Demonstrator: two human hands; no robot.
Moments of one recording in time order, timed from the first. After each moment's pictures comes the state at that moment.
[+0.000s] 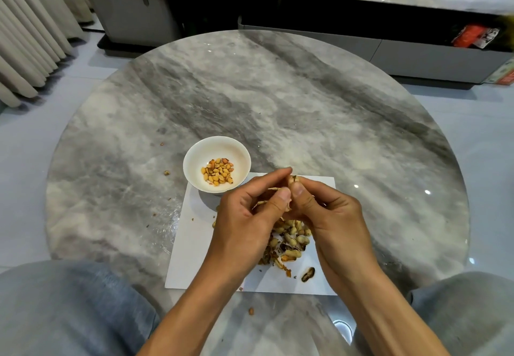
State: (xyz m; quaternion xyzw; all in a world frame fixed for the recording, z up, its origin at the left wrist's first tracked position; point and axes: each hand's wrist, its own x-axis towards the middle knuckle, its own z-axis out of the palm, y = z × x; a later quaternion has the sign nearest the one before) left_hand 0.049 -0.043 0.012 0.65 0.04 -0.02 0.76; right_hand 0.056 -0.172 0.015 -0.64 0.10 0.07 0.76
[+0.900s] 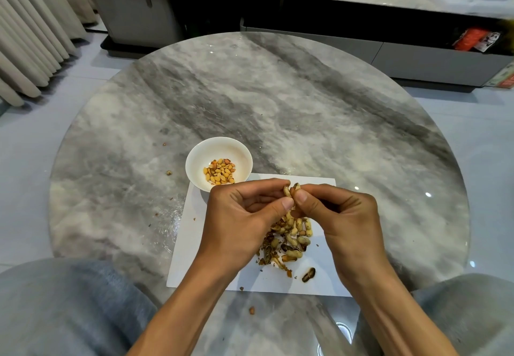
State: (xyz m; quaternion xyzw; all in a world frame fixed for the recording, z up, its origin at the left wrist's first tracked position) left_hand 0.050 -0.034 0.022 0.66 0.06 0.01 0.75; right_hand 0.057 -0.183 0.025 -0.69 0.06 0.03 0.72
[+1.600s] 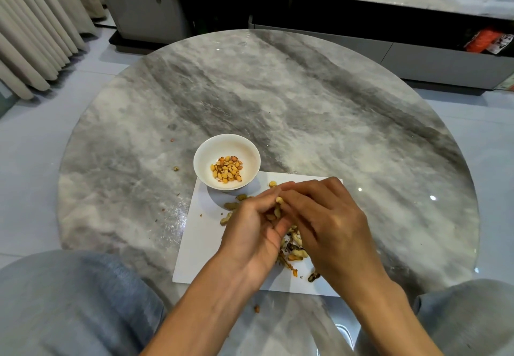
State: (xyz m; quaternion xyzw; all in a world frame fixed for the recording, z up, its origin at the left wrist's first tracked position) left_hand 0.054 -0.049 0.015 0.25 0.27 -0.15 0.92; right_hand 0.059 -0.175 0.000 -0.90 -0.27 -0.24 0.24
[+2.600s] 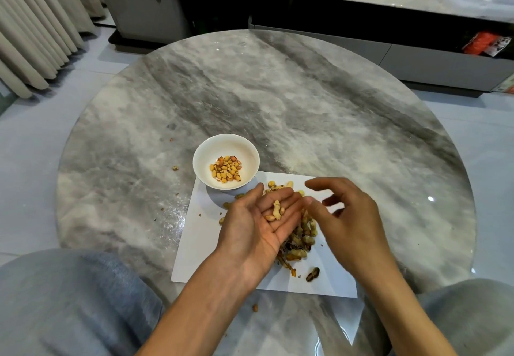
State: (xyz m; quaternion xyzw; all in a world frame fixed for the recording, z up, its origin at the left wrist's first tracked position) left_hand 0.054 -0.044 0.011 0.25 0.32 -0.21 0.89; right_hand 0.063 -0.194 0.011 -0.89 -0.01 0.00 0.45
